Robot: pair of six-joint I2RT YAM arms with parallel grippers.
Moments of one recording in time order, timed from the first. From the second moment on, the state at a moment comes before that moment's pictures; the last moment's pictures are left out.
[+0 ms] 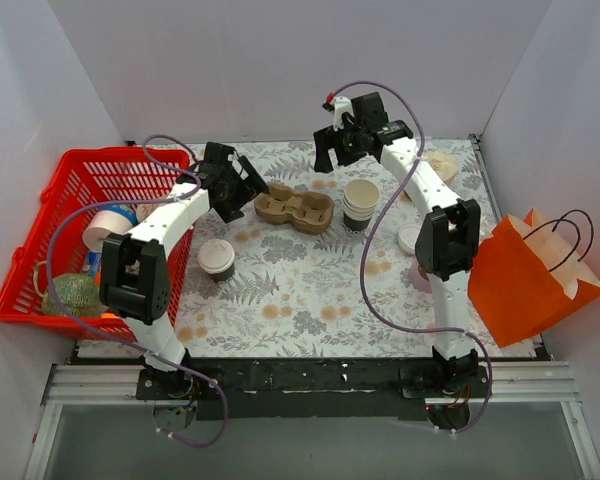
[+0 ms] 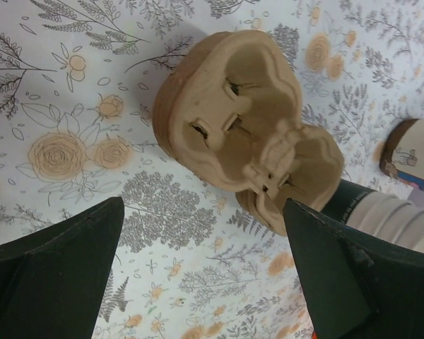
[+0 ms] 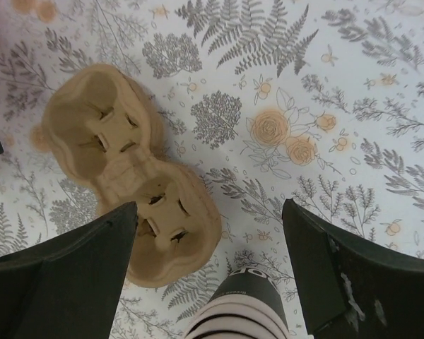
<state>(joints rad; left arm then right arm) -0.29 1.72 1.41 -0.53 0.06 -0.89 0.40 2.17 2.18 -0.71 -0.38 -0.06</state>
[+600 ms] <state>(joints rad) -0.27 1.92 1.44 -0.45 0.16 -0.87 0.40 2.32 2.20 -0.74 -0.43 -0.08</state>
